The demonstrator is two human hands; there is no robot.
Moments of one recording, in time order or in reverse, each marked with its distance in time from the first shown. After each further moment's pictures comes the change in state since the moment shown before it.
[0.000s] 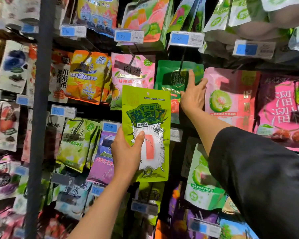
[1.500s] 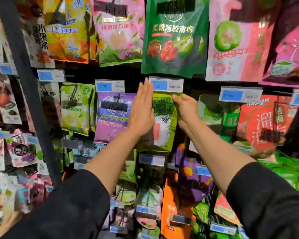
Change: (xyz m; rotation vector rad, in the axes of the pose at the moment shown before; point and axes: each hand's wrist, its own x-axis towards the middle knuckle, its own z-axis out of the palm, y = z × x) left_hand 0.008 -0.065 0.048 0.575 -0.514 0.455; right_hand -0.165 0.056 0.046 1.365 -0.360 0.681
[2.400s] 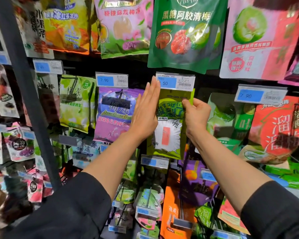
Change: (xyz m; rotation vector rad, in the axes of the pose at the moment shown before) left_hand 0.003 -0.027 0.024 -0.063 0.010 0.062; right_hand 0.018 0.039 -0.014 -0.169 0.174 -0.262
